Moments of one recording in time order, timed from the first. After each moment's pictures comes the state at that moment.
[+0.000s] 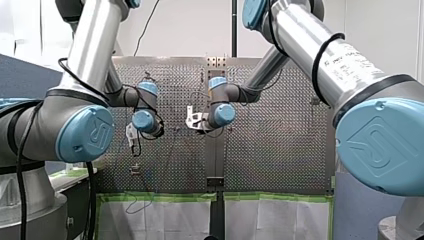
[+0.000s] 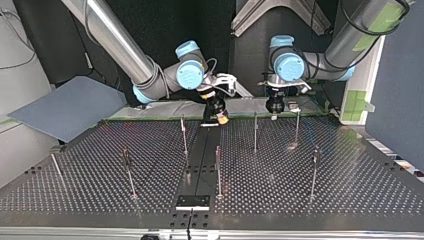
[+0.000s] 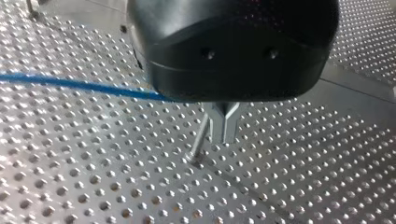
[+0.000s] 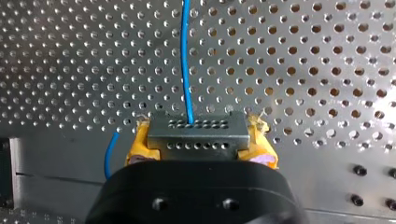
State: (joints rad) left arm -0.09 -1.93 -2.02 -2.52 -1.67 -1.83; right arm 2.36 -0.82 1.29 -0.23 1.55 1.65
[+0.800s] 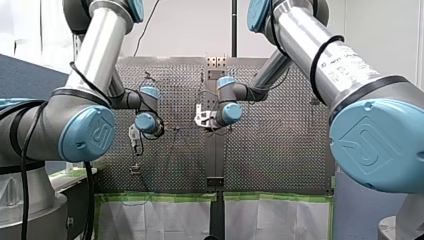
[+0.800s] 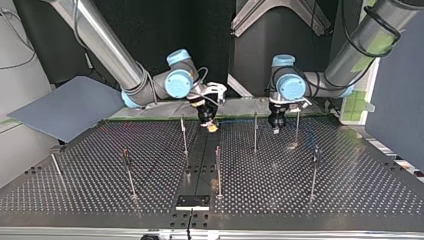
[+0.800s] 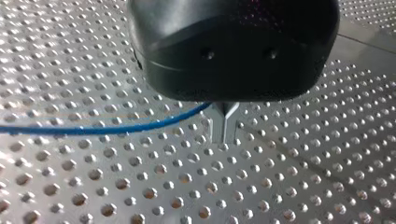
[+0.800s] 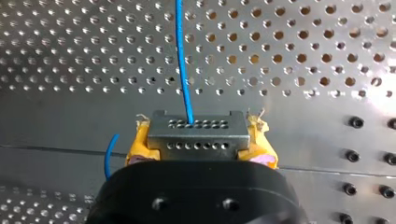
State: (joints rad) left arm -0.05 -2.05 -1.86 -2.53 -1.64 -1.85; right arm 2.30 -0.82 1.27 -0.24 1.53 1.65
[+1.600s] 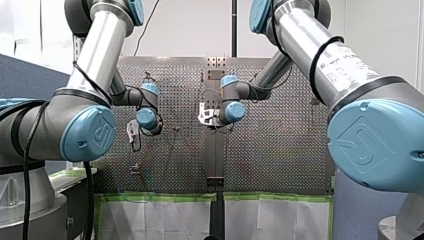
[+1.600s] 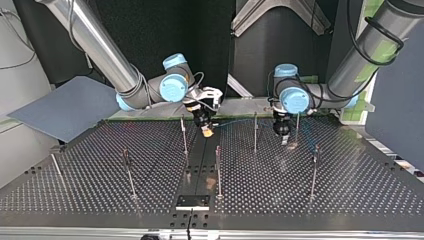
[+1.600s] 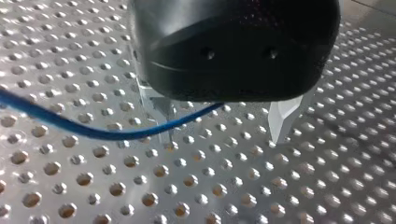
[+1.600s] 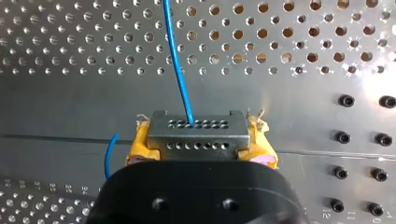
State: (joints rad) left arm -0.03 -2.06 -1.77 -2.67 -1.69 -1.80; right arm 2.28 -0.82 1.25 -0.24 1.52 1.65
